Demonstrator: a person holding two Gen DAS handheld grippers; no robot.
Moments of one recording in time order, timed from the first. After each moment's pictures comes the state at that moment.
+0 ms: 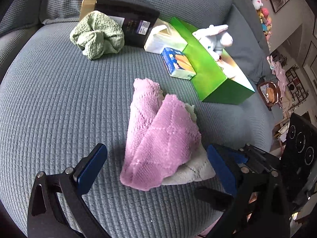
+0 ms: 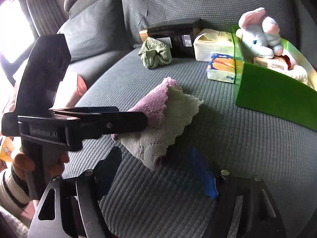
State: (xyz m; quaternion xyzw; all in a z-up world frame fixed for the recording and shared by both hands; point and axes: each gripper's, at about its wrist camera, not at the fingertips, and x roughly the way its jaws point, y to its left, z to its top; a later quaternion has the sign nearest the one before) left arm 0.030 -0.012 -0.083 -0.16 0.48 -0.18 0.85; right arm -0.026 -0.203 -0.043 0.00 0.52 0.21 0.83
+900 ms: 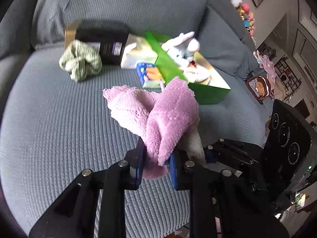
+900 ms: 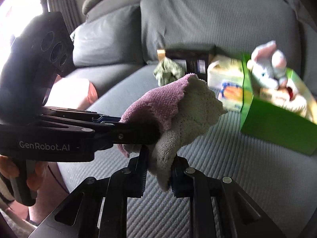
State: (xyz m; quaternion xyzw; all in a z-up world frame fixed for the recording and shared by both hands) left arm -0.003 -0.036 -0.034 -0.13 0.43 -0.21 0.87; right arm -0.032 -0.183 -0.018 -0.04 0.44 0.24 0.86
